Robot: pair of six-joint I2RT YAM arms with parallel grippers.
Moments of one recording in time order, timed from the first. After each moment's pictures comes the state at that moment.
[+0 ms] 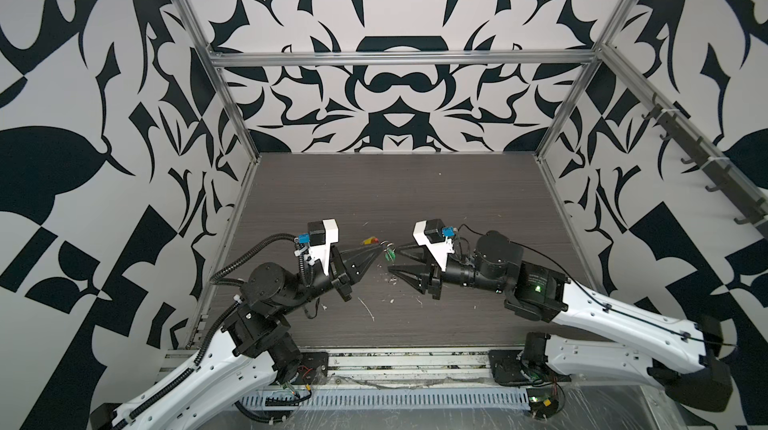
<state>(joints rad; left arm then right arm) -0.89 0.52 0.59 0.17 0.29 -0.39 1.10 0.99 0.92 -0.05 -0.20 0.14</state>
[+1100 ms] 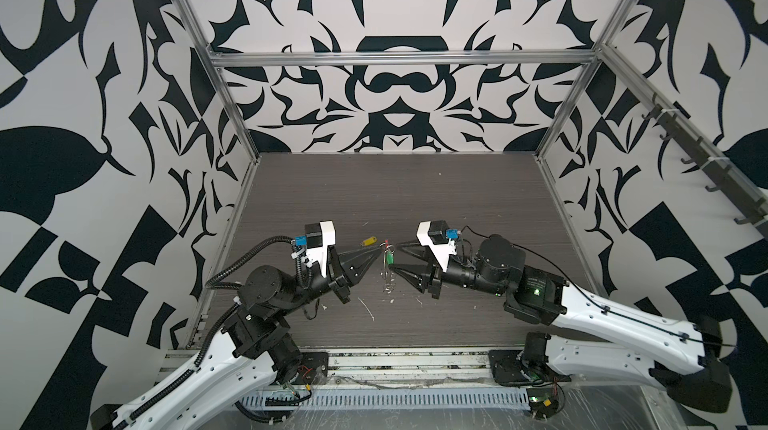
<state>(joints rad) -0.89 0.51 0.58 0.20 0.31 -0.41 1.11 0.97 0.88 0.02 -0.17 0.13</state>
